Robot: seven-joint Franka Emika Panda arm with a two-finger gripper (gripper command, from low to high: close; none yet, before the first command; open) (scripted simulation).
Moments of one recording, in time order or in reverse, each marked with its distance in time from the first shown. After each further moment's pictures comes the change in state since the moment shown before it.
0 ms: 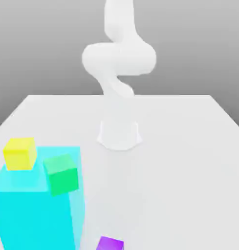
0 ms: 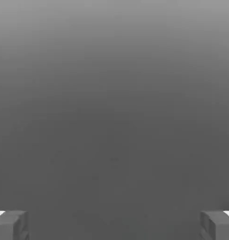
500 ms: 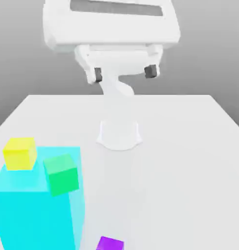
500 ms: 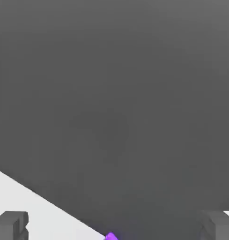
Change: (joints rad) arm 0.213 0.490 -0.220 0.006 0.164 0.125 -0.663
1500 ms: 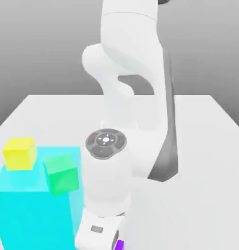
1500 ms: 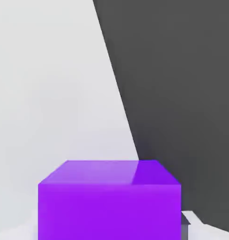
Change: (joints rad) arm -0.080 0.751 0.074 0.034 0.079 0.314 -0.763
